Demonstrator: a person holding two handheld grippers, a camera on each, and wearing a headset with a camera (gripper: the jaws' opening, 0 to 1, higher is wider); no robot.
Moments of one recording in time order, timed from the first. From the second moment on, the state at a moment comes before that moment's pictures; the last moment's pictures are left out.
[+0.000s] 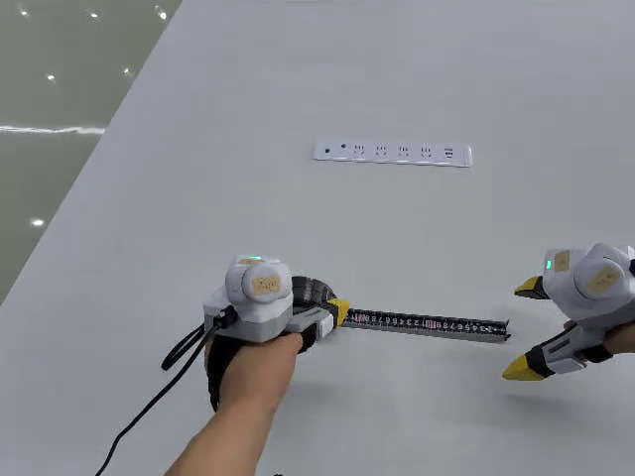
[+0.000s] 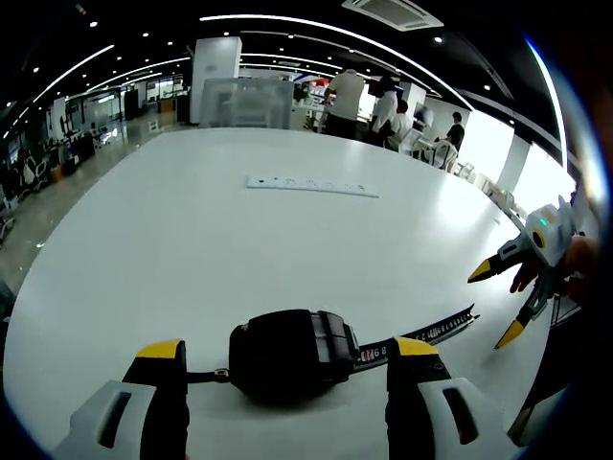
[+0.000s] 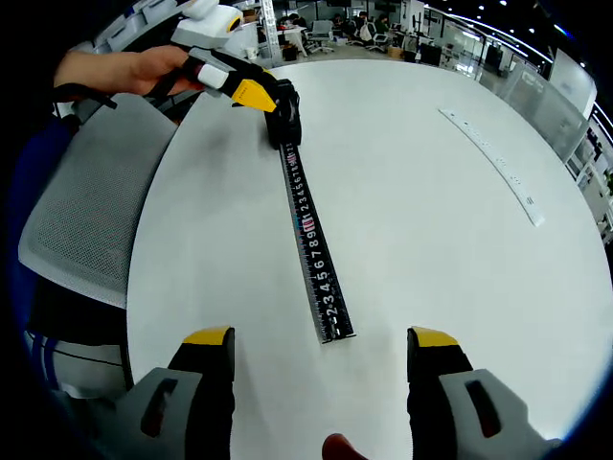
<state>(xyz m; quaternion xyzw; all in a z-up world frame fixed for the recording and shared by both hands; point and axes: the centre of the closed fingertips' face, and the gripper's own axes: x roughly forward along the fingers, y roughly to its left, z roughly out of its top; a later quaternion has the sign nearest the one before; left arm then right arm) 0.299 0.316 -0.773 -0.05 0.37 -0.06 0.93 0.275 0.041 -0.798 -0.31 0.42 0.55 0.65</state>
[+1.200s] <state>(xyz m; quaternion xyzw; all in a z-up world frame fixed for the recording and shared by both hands) 0.307 0.314 -0.789 -0.05 0.38 -0.06 0.92 0.284 0.040 -0.820 -0.37 0.38 0.59 0.61</state>
